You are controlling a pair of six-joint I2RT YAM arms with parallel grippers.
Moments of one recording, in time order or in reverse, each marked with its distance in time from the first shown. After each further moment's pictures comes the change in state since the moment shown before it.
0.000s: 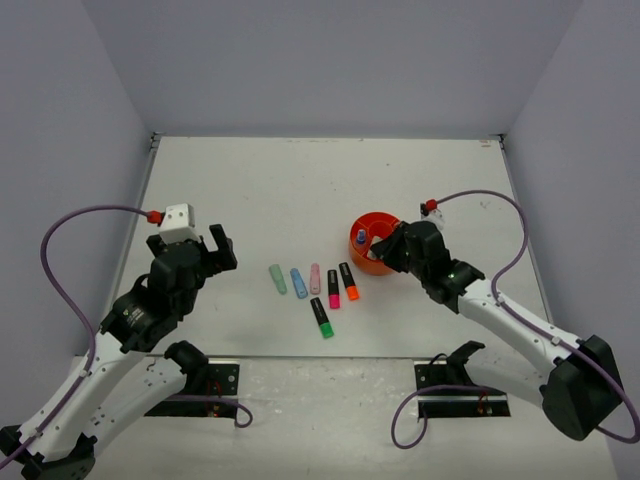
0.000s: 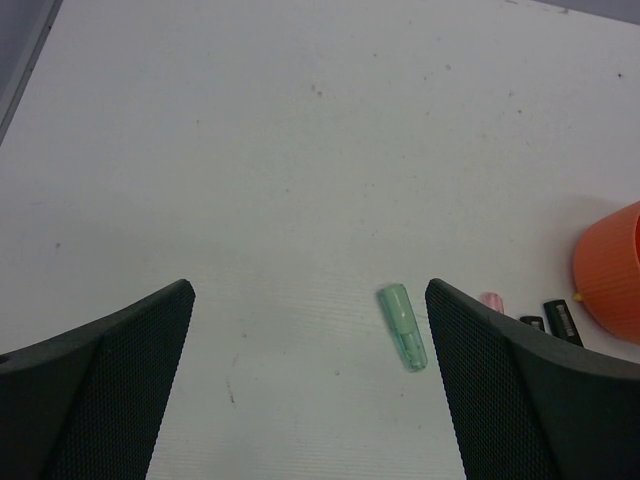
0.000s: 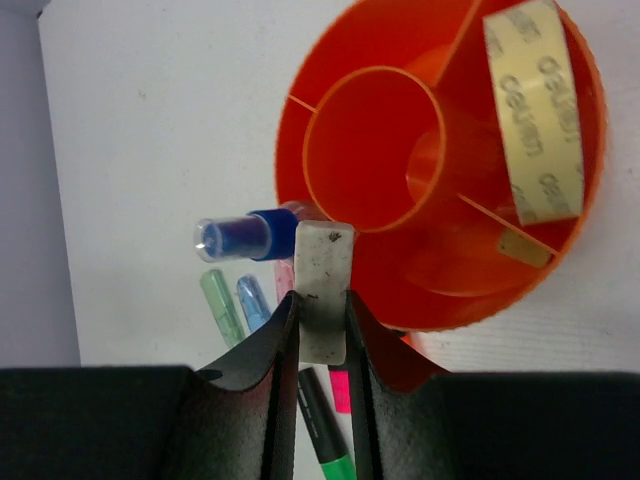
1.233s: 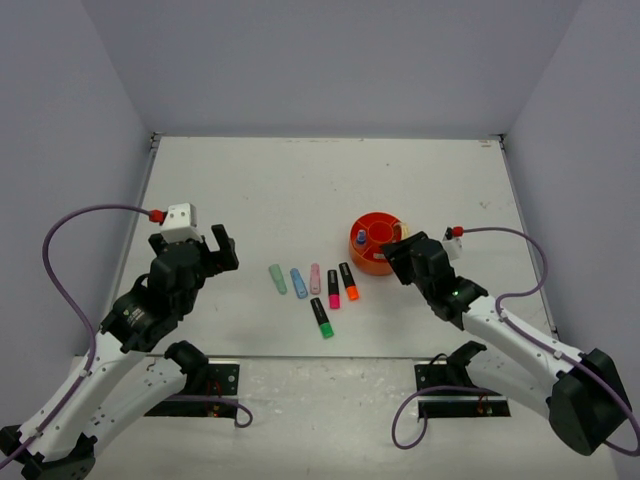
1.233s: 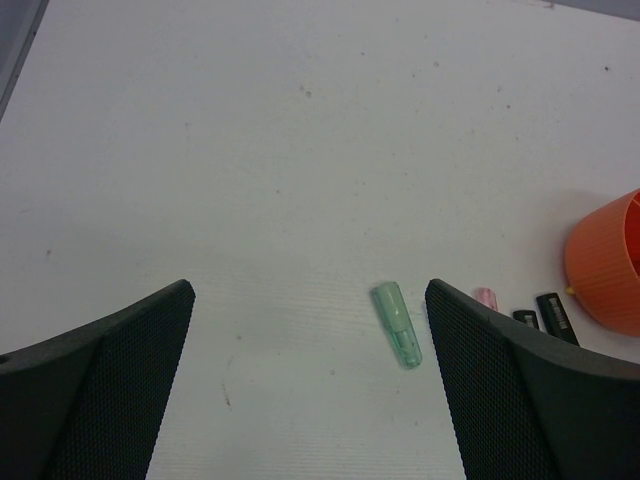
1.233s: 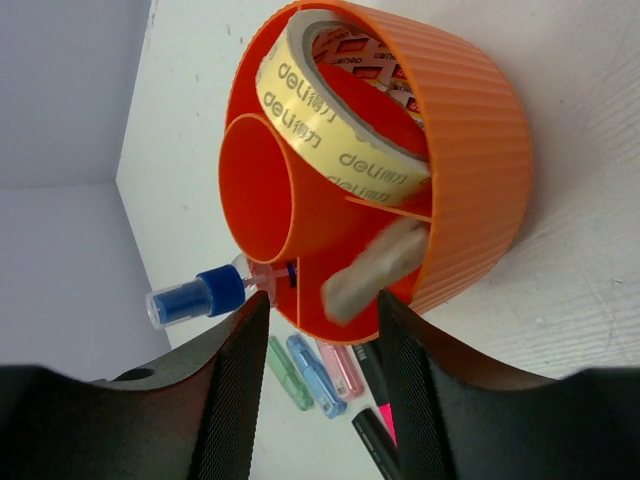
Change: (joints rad) left arm 0.000 0.001 0.000 0.012 0.024 0.015; right arm 0.000 -0.084 -0.155 0.065 0.154 0.394
